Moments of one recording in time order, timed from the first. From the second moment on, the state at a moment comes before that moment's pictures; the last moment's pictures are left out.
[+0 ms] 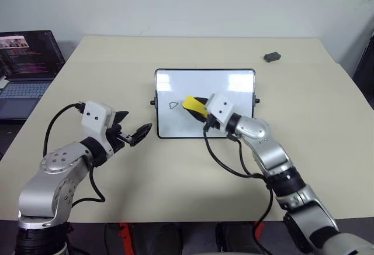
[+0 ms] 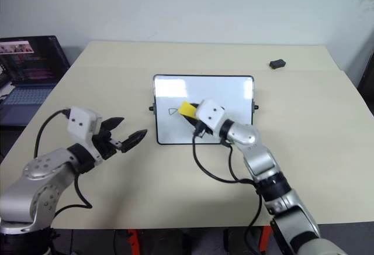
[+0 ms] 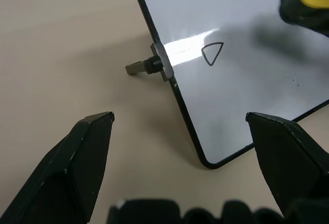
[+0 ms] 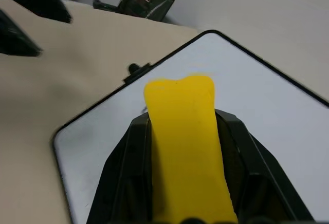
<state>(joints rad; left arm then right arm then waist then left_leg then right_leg) -0.11 0.66 0.29 -0.42 -0.49 0.71 -0.52 -0.73 -0.19 0.33 0.29 -0.14 -0.03 0.50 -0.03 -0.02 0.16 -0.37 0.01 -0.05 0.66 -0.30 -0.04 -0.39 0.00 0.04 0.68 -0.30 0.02</state>
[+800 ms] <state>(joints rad) -0.11 0.68 0.27 -0.42 -0.50 0.72 -0.58 -0.86 -0.10 0.46 0.70 -0.28 -0.20 0.64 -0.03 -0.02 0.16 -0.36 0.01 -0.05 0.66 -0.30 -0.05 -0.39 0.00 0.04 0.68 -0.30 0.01</state>
